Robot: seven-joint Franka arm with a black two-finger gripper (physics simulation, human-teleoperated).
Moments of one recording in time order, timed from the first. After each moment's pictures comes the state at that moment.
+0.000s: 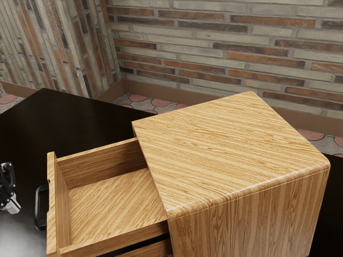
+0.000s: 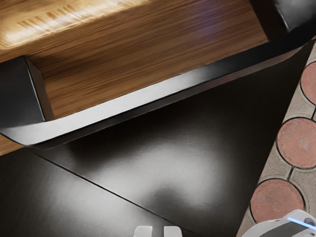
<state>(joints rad) 0.03 -1.27 0.09 -2.77 -0.11 1.57 1.17</state>
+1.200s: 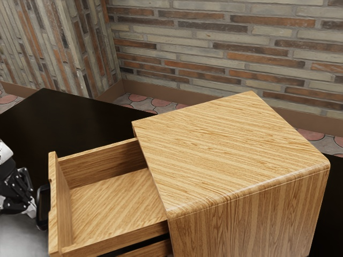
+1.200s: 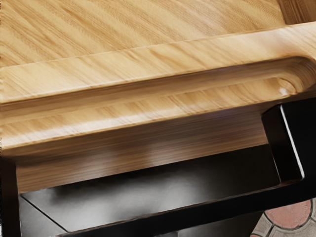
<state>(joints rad) 0.00 -1.24 0.02 -2.81 -0.25 1.66 0.97</state>
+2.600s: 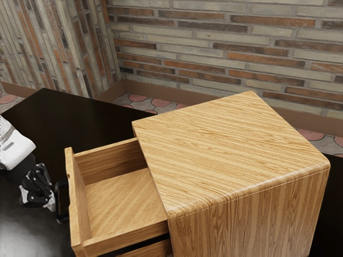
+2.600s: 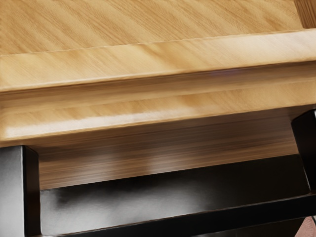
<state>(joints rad) 0.00 -1.13 -0.05 -2.80 -0.34 1.79 0.92</state>
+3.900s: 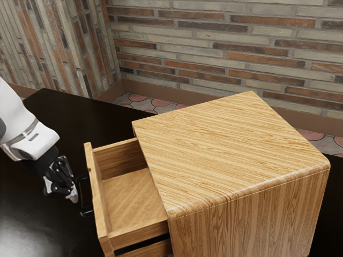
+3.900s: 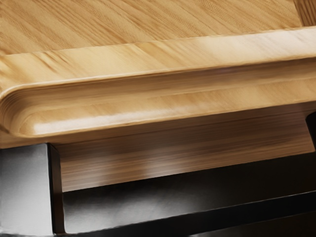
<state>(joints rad) -0.04 -0.96 -0.08 -2.73 -0.39 1.91 0.92</state>
